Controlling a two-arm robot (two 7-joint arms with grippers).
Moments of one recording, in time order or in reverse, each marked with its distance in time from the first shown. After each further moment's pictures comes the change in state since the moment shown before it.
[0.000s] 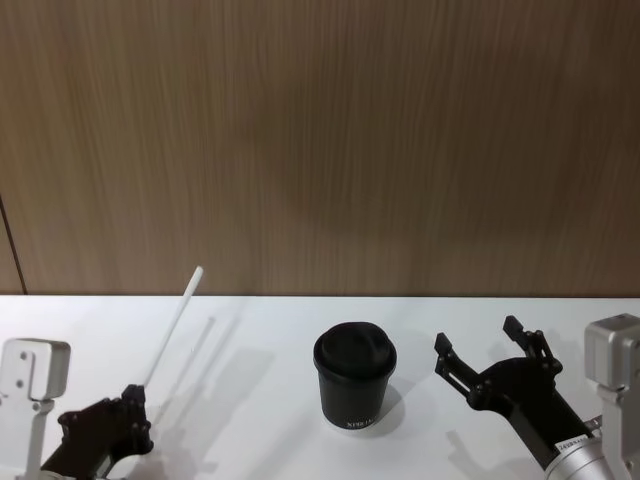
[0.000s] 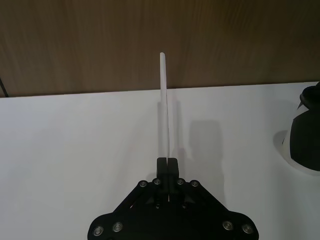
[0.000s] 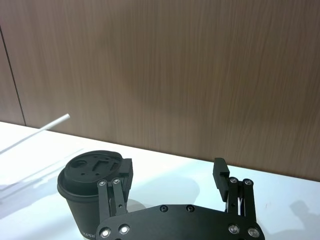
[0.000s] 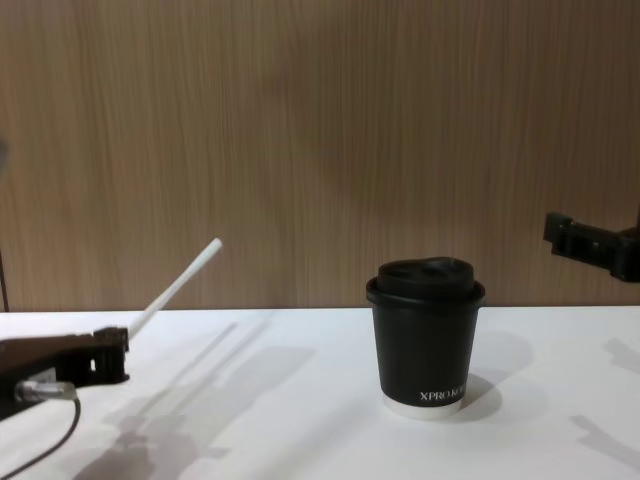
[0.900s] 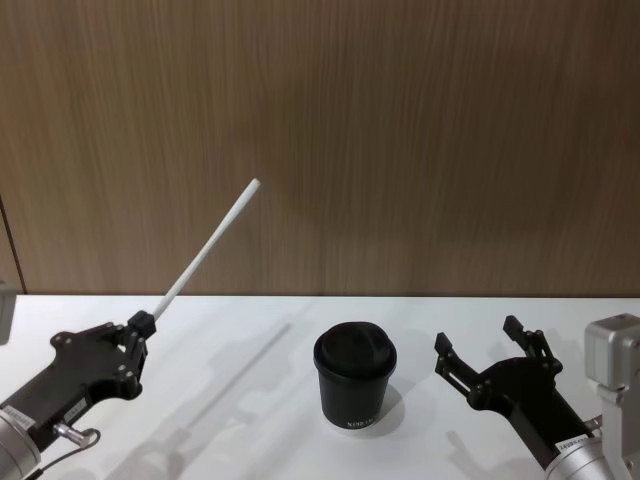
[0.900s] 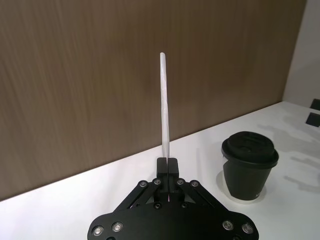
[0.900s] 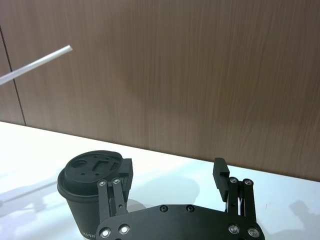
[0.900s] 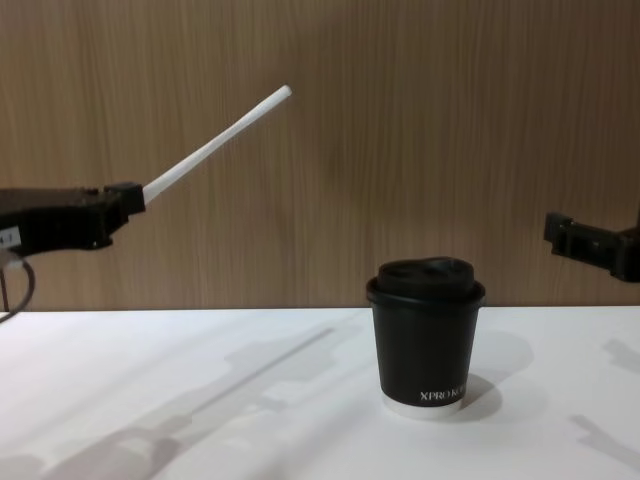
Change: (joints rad) left arm -0.060 0.168 -0.049 -0.048 -0.117 -0.147 -0.339; right arm 0.000 0.000 0.000 0.000 0.000 0.000 0.000
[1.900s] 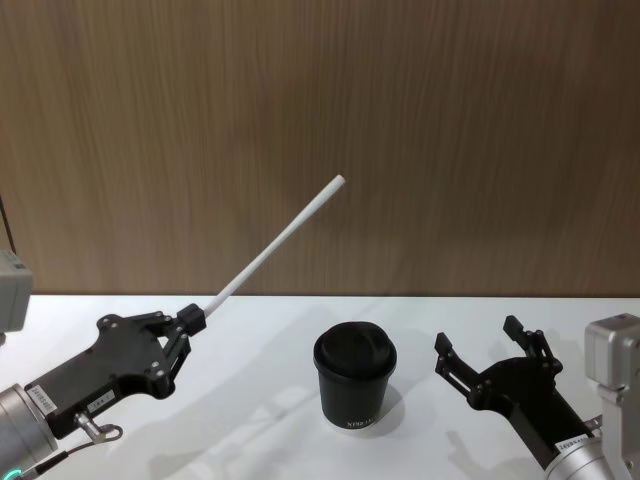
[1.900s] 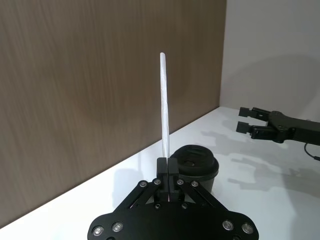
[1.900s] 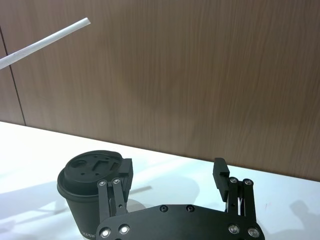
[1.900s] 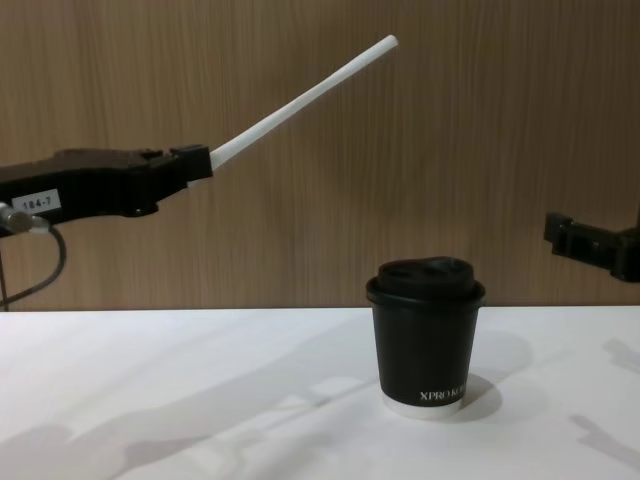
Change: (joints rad) left arm -0.101 0.063 0.069 0.061 -0.102 -0.045 -0.225; right arm 0.000 0.000 0.000 0.000 0.000 0.000 0.000
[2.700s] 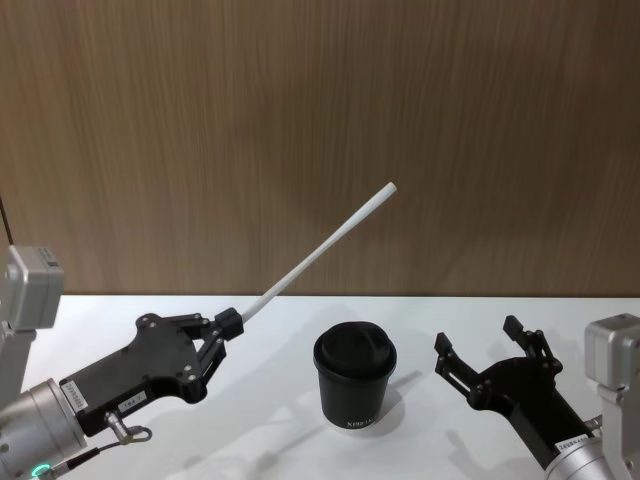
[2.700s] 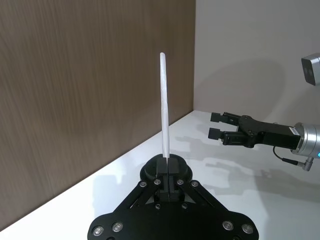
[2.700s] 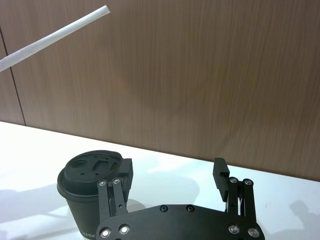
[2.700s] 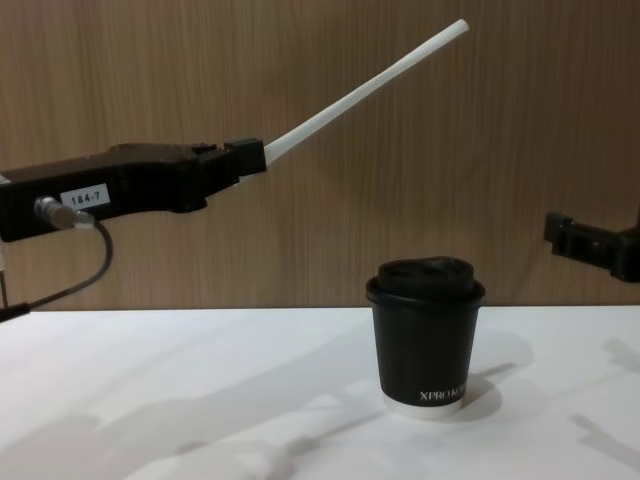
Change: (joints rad) left arm -0.066 -0.003 0.070 0.043 -0.034 -0.014 -0.079; right arm 0.000 0.000 0.000 0.000 0.000 0.000 0.000
